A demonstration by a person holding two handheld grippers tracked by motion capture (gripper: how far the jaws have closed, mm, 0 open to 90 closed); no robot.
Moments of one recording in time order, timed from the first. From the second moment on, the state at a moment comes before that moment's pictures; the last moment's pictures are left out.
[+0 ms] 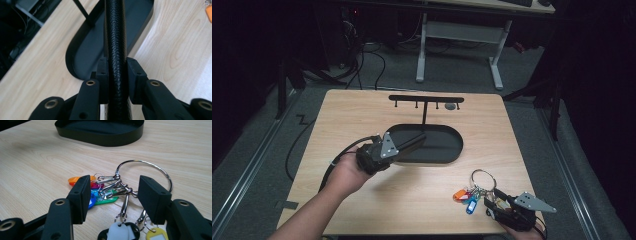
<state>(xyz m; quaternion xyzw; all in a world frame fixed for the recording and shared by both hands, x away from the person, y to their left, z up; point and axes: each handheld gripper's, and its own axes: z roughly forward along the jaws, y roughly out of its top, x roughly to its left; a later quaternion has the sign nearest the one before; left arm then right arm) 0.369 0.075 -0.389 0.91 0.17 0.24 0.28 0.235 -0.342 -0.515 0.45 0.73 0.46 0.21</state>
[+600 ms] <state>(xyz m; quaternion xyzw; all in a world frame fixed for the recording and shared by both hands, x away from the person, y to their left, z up) 0.413 0.018 -0.393 0.91 0.07 0.30 0.26 0.235 -0.340 -0.516 0.45 0.73 0.47 0.21</state>
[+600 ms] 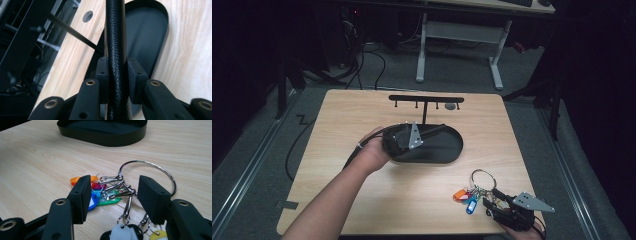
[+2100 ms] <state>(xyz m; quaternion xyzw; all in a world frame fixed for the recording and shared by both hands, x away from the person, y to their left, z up) 0.474 -0.003 -0.453 0.94 0.04 0.28 0.22 0.240 -0.336 -0.519 0.45 0.74 0.47 0.20</state>
